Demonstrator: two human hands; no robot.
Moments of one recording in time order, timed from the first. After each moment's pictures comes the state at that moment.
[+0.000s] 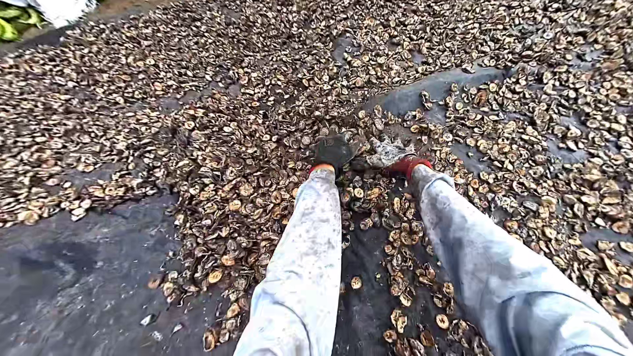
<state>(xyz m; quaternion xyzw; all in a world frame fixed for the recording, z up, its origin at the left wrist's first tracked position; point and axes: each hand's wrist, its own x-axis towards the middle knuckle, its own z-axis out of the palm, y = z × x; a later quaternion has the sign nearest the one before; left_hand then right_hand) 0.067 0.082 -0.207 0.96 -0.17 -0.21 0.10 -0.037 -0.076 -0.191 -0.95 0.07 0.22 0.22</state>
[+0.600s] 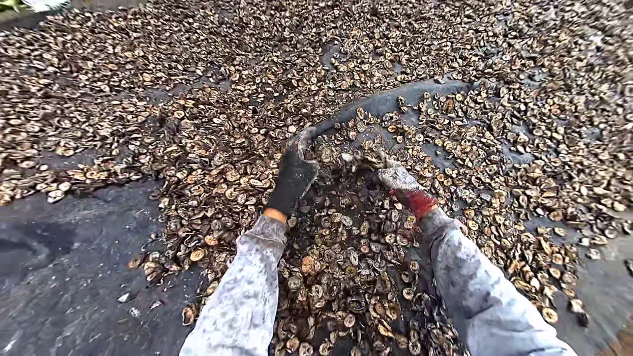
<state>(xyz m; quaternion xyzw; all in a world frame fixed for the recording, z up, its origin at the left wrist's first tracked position) -0.050 0.144 -0.136 0.89 -0.14 -0.08 0.42 -0.141 -0.080 -0.172 -0.79 0.18 0.10 0.58</state>
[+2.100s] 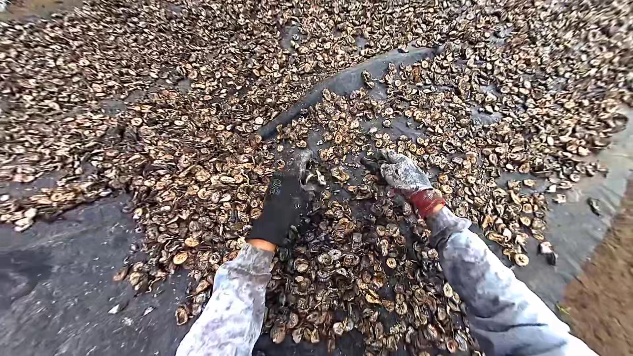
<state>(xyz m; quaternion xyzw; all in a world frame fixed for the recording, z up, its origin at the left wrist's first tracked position) -0.147 0.155 -0.138 0.92 -0.24 -0.14 0.28 -0.220 -0.113 -0.152 -0.88 0.20 0.08 0.43</state>
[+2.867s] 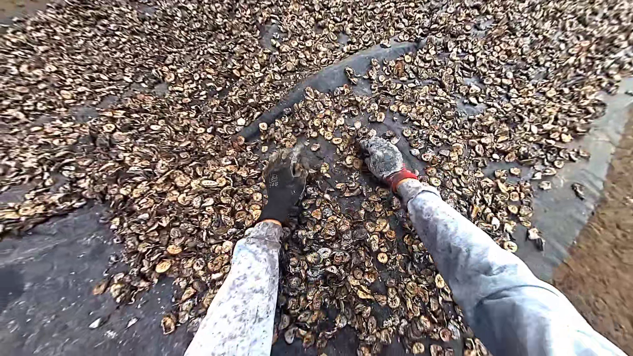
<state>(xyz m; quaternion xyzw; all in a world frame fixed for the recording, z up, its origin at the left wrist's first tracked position) -0.102 0.120 -0.212 0.94 -0.24 -0.05 0.22 -0.174 -0.144 -0.237 -0.96 0.15 0.00 0.22</state>
